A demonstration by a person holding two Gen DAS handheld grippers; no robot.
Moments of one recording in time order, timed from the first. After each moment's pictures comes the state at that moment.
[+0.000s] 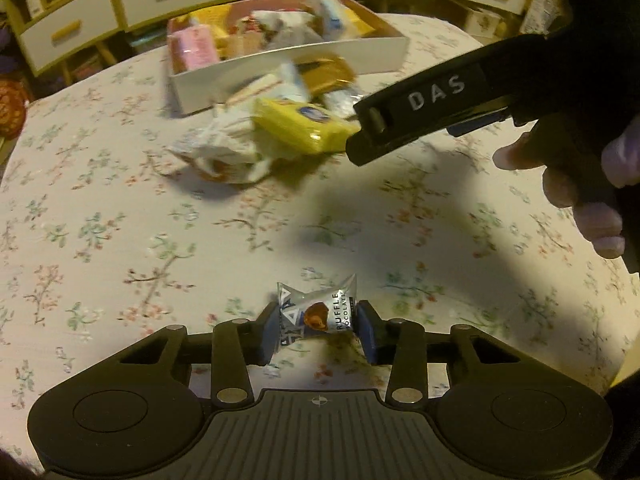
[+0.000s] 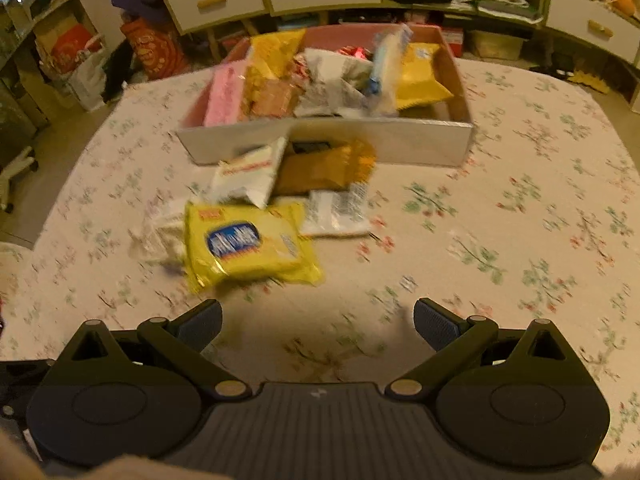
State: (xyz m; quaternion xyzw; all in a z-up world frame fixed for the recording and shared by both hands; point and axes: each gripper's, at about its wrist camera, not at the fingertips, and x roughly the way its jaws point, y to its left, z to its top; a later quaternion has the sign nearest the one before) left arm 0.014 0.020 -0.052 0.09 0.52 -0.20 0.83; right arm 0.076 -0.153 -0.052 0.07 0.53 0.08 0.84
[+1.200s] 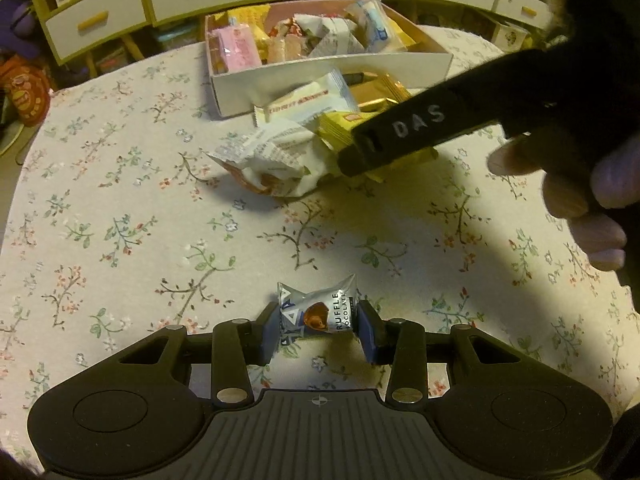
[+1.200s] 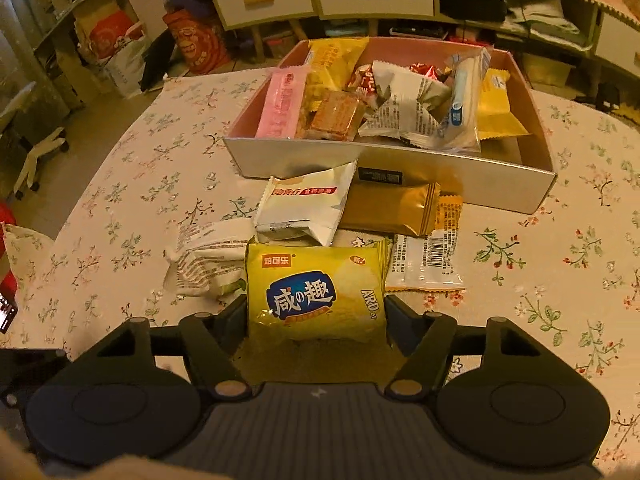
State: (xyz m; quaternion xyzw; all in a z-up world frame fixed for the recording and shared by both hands) left arm 0.027 0.038 -0.051 0.08 0.51 -0.17 0.84; right arm 0.097 -0.129 -0.057 0.05 0.51 0.14 0.85
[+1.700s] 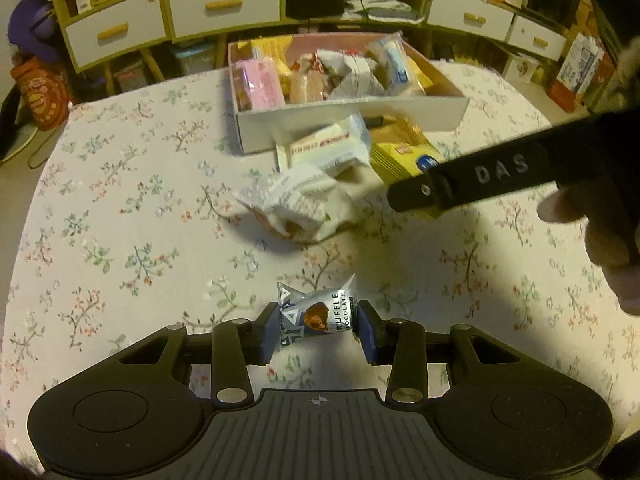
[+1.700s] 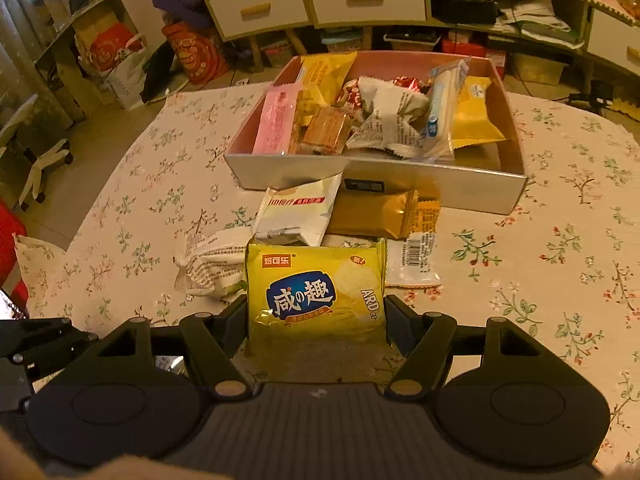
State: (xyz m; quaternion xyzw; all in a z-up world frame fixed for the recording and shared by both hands) left arm 0.041 0.043 -0.033 0.06 0.48 -0.16 0.86; right arm 0.093 -0.141 -0.044 0.06 0.51 0.13 0.85
